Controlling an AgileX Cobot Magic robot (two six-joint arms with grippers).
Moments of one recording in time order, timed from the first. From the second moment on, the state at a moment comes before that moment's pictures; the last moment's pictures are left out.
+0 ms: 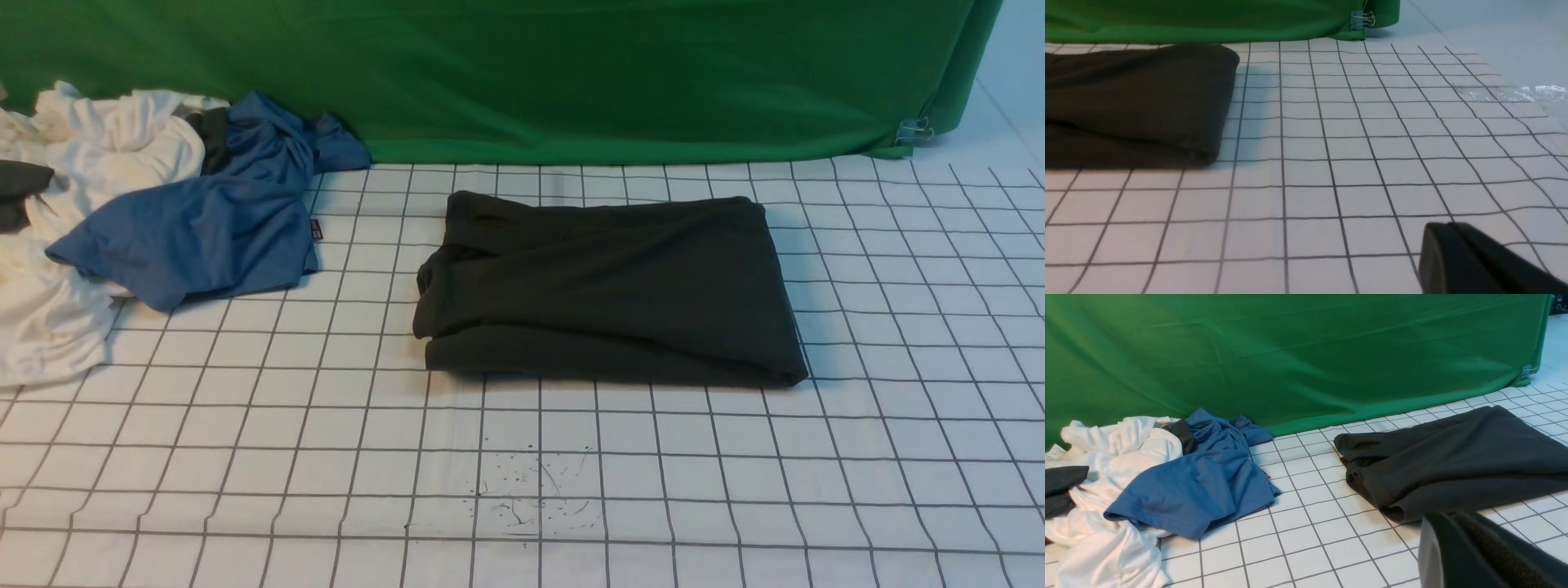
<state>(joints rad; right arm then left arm) -0.02 0.00 0.01 -0.13 0.22 0.17 -0.20 0.00 -0.35 -0.10 0.49 0.16</state>
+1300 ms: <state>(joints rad) -0.02 0.00 0.01 -0.13 0.22 0.19 -0.20 0.00 -0.35 -0.10 0.49 0.16</state>
